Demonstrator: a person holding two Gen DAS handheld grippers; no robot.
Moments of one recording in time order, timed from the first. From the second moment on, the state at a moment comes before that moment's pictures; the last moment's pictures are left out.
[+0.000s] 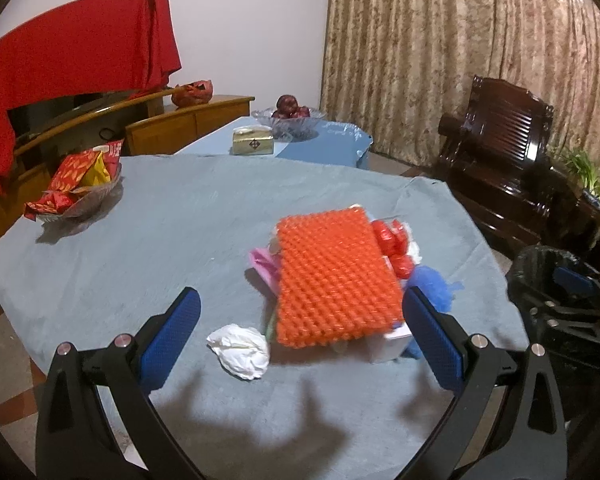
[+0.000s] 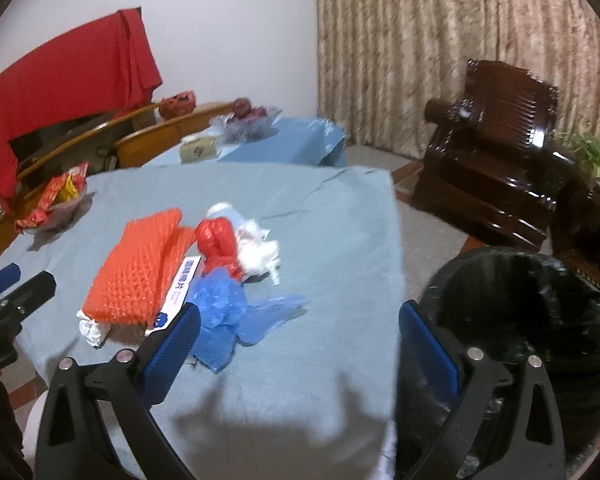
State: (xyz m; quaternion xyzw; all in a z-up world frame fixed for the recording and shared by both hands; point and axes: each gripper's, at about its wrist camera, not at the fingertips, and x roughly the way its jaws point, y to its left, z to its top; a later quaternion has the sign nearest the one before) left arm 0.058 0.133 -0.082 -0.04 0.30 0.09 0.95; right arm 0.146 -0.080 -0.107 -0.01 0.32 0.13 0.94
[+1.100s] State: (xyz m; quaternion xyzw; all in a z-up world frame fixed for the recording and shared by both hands) left arm 0.114 0.135 -0.139 -0.08 0.37 0.01 0.92; right arm 0.178 -0.027 -0.135 -0.03 0.38 0.30 0.88
